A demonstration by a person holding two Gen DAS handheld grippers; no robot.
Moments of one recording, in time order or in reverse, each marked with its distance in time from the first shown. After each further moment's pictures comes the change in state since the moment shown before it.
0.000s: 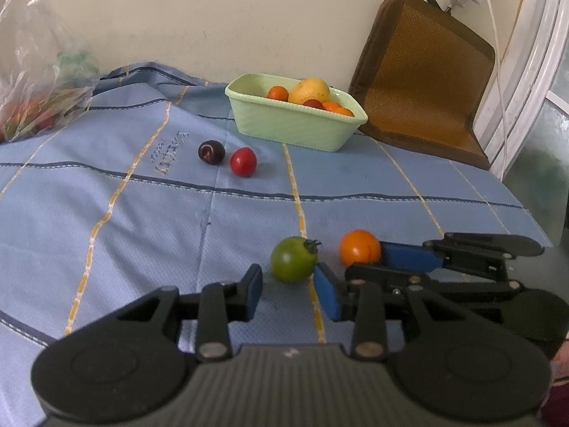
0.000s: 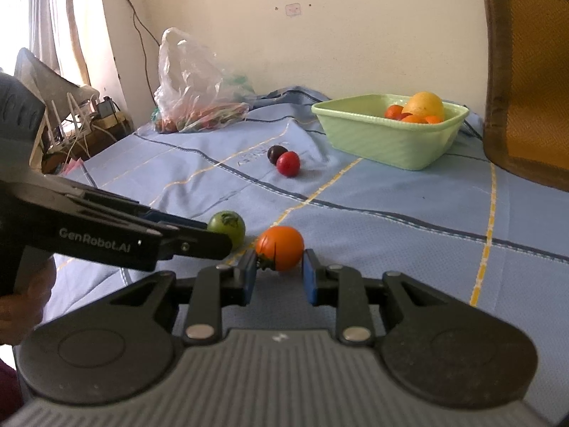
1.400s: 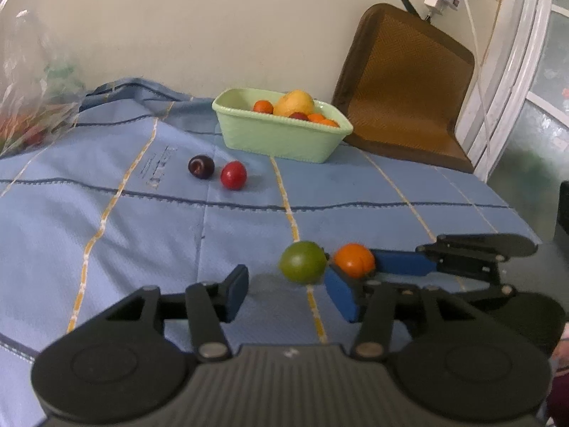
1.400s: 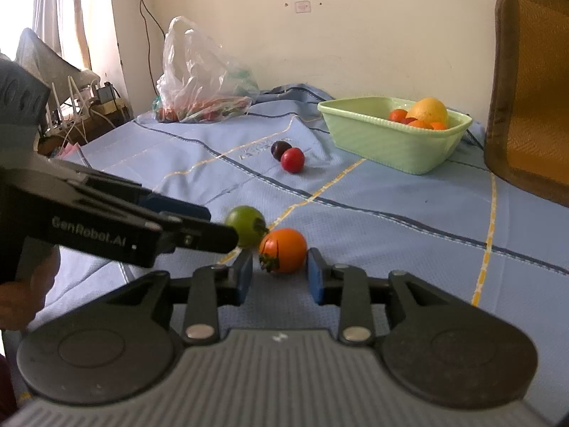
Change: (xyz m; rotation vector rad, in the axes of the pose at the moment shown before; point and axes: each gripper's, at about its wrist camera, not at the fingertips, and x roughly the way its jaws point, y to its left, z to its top) left arm -0.002 0.005 -0.004 0.049 -0.063 -0.063; right arm 0.002 0.014 -0.002 -0.063 0.008 -0.045
